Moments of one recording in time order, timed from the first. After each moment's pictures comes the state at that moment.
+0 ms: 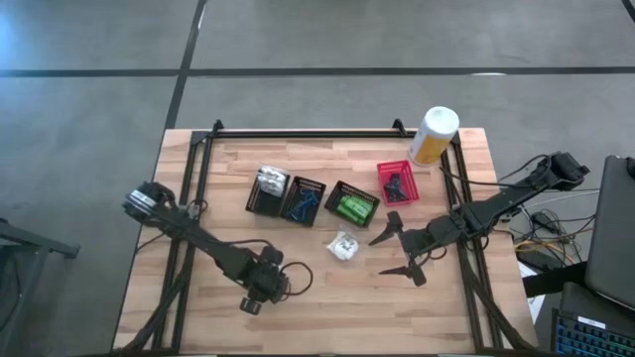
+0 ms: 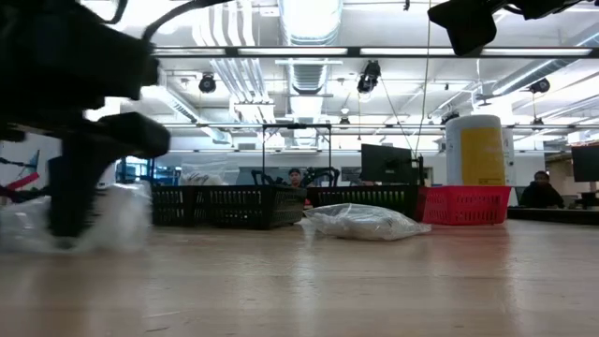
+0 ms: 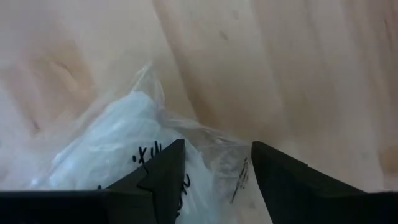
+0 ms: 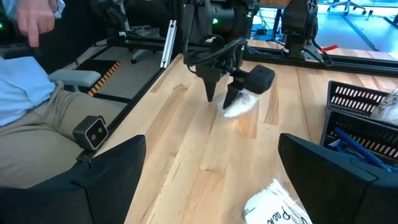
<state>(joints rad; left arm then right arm) -0.55 1.73 0.99 -0.58 0.02 -0.21 0.44 1.02 0.55 0.17 0.13 0.11</state>
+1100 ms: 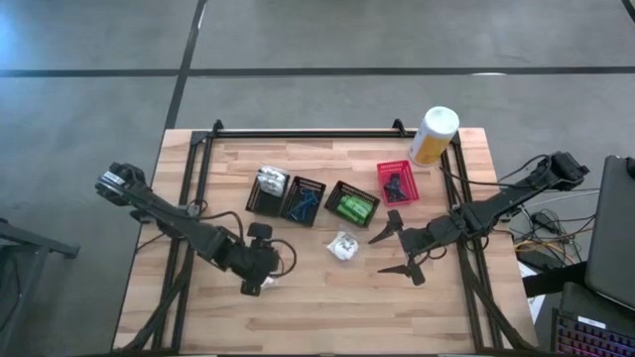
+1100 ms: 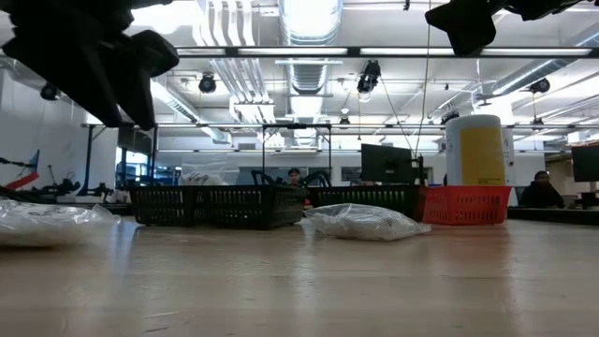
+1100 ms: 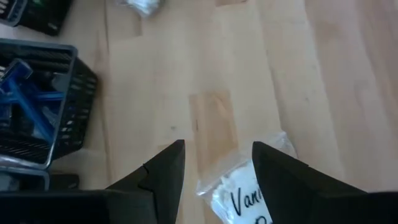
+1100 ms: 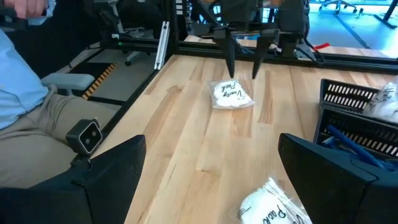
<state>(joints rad) -0.52 1.41 0.97 -0.66 -0.30 -0.29 0.44 1.02 0.55 0.17 0.16 0.12</state>
